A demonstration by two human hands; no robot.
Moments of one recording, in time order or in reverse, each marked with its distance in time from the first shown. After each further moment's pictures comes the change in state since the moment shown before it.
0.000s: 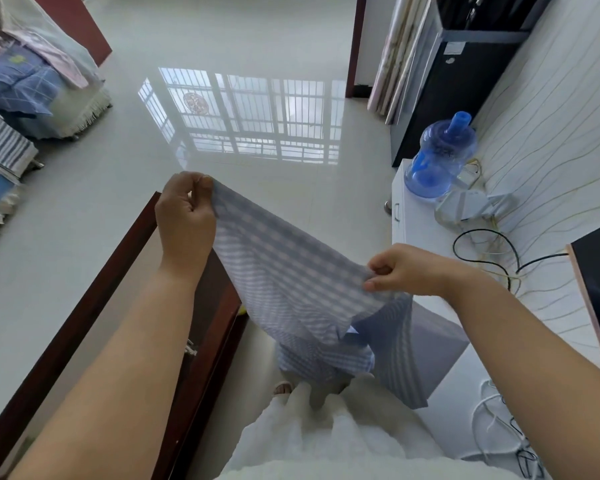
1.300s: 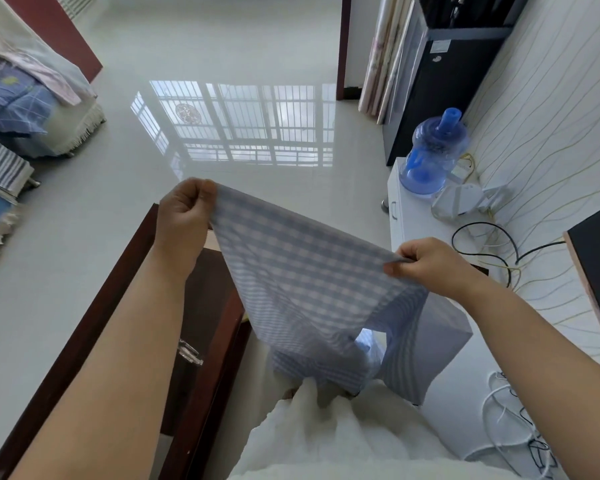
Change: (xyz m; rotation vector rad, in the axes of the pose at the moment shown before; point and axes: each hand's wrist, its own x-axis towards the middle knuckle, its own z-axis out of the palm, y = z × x) left_hand 0.009 0.019 -0.018 -0.334 -0.310 -0.221; right_hand -0.021 0.015 0.007 0.181 0.374 0.115
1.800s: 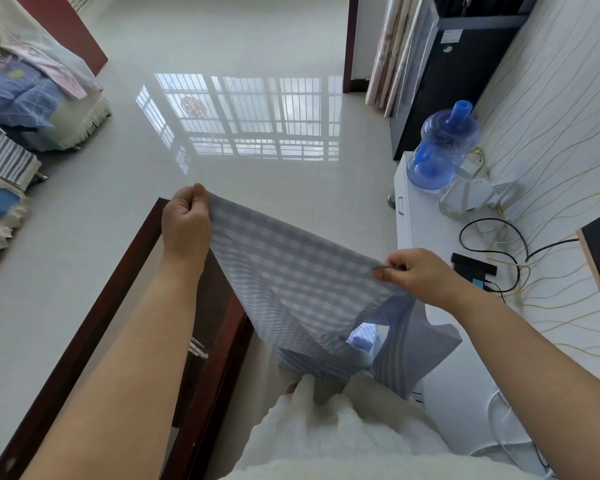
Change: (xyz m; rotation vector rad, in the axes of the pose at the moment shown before) left_hand 0.003 -0.024 0.006 0.144 0.194 -0.111; right_hand 0.009 0.005 0.029 0.027 -0.060 -0.055
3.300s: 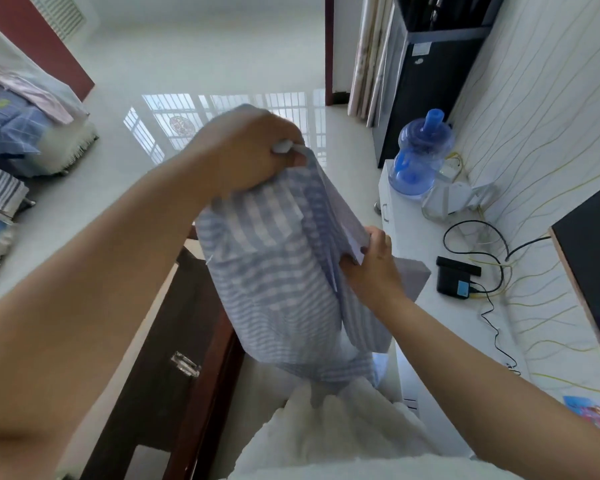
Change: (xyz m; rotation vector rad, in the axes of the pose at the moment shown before) left_hand 0.003 0.173 0.059 0.889 -0.615 0.740; right_hand 0.014 -0.019 0.030 0.240 0.438 0.131
